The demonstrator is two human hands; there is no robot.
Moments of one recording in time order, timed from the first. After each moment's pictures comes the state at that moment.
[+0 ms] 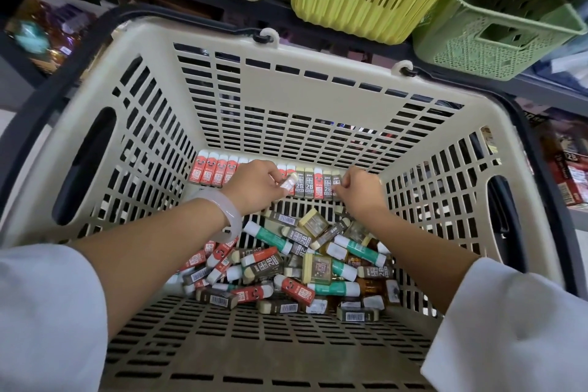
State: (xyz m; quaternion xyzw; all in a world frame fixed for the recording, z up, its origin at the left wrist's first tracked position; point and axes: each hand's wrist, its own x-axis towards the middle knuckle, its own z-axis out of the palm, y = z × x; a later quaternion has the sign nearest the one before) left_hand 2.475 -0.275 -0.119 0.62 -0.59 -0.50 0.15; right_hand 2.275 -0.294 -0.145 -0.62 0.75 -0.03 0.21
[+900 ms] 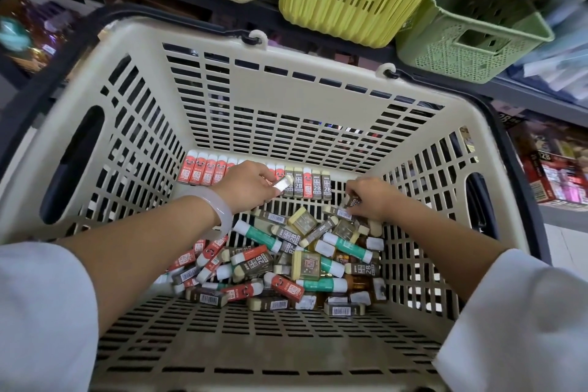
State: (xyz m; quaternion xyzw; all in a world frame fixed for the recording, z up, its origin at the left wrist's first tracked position) left_hand 2.472 -0.274 -0.116 0.61 -0.57 -0.54 0.15; right_hand 2.230 -0.298 -0.117 -0.75 0.58 0.26 0.16
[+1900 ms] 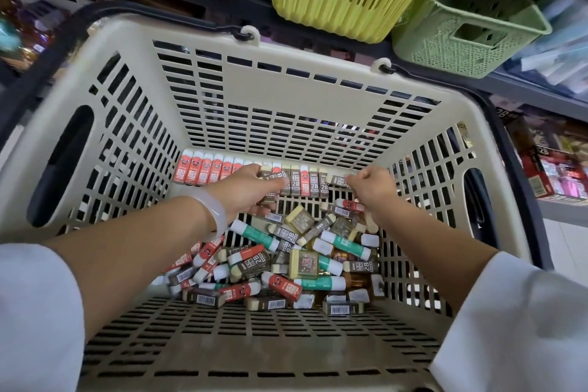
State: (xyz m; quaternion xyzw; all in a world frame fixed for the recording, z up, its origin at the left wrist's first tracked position) left_hand 2.464 -0.270 -0.113 0.60 -0.37 -0.68 0.20; right_hand 2.248 -0.289 -0.120 -0.39 0.82 -0.20 0.37
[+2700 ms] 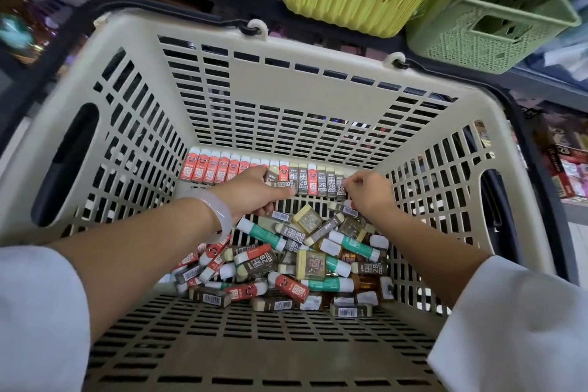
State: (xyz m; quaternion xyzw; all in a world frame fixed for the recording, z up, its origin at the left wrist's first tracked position) left_hand 2.468 -0.269 -0.121 0.60 -0.45 -0.65 0.15; right_hand 2.255 -0.288 -0.142 -0.57 0.78 -0.08 0.26
